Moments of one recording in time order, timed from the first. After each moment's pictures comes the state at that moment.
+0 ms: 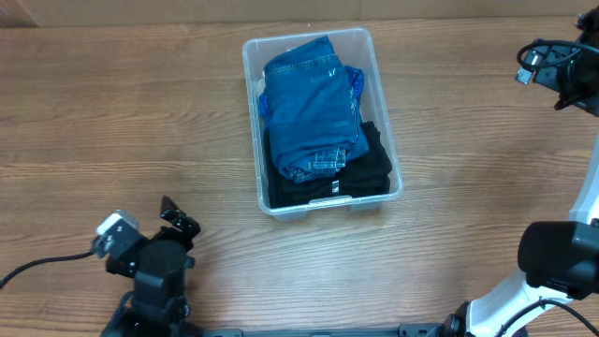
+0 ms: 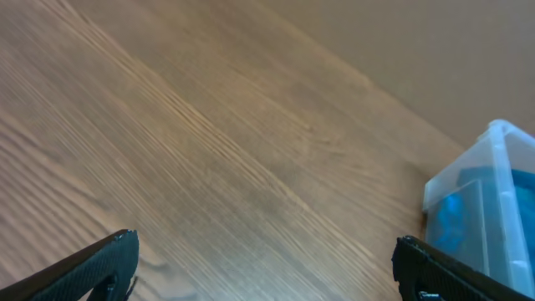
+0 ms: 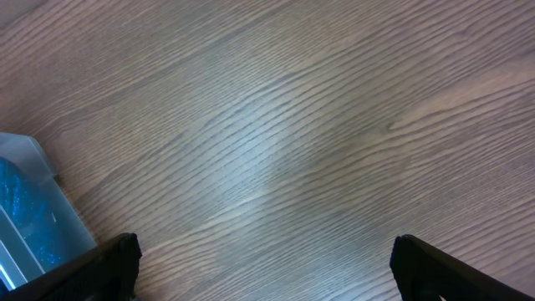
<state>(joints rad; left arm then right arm) -0.32 0.38 0.45 -0.63 -0.68 -0.80 -0.31 1.90 2.18 -1.44 0.02 0.17</state>
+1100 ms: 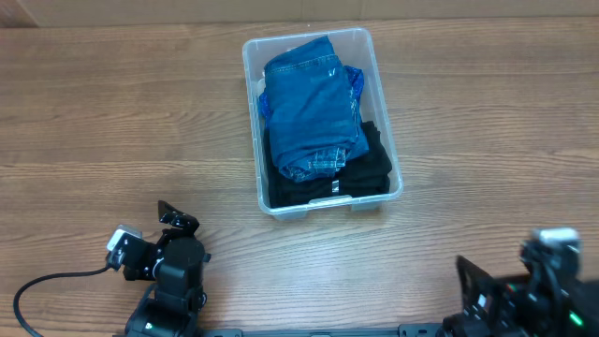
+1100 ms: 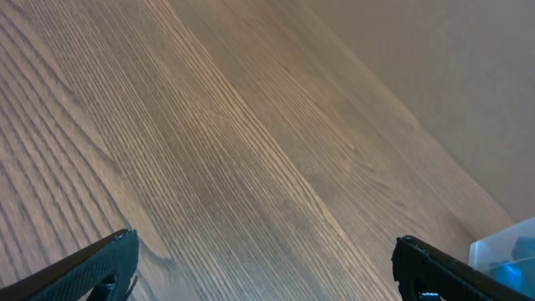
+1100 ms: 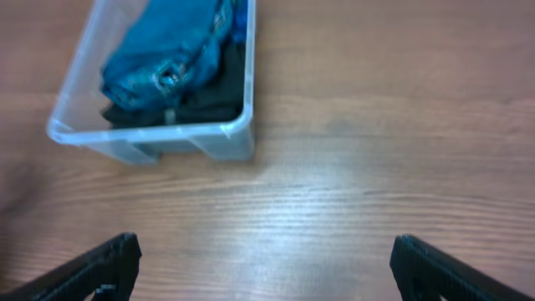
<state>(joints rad) -0.32 0.42 0.18 -0.36 -0.84 -1.02 0.25 0.54 1.28 -1.47 0.01 0.17</state>
